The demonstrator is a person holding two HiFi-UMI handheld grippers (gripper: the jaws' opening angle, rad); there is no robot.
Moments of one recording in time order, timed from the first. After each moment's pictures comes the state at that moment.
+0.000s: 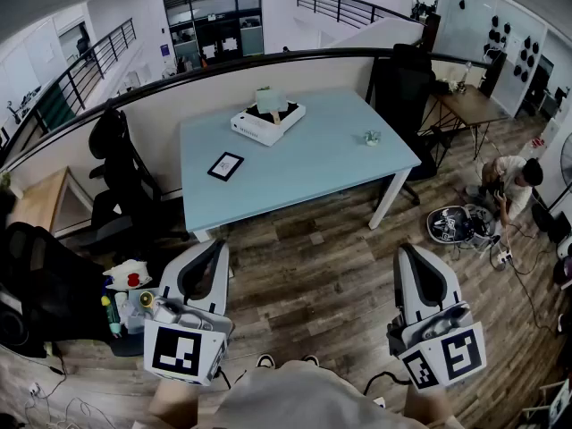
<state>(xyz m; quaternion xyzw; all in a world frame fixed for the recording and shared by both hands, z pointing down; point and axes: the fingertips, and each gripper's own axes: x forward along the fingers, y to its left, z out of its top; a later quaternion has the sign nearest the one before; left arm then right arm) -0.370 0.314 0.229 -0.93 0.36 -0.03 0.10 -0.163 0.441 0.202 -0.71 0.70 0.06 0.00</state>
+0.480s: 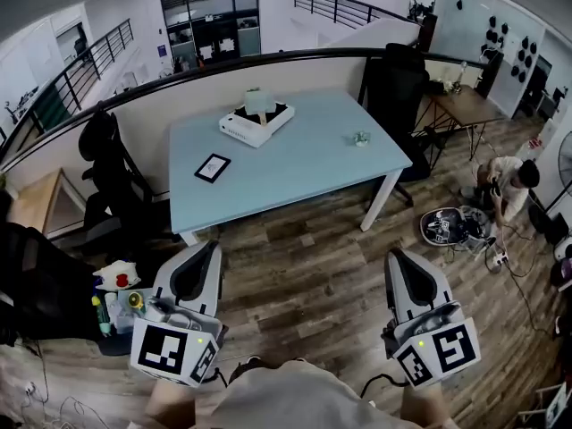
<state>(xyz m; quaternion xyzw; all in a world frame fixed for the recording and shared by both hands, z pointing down) -0.322 0.324 0.235 -0.93 0.36 -0.01 0.06 -0.107 0.446 0.233 -0.71 0.70 0.02 -0.03</state>
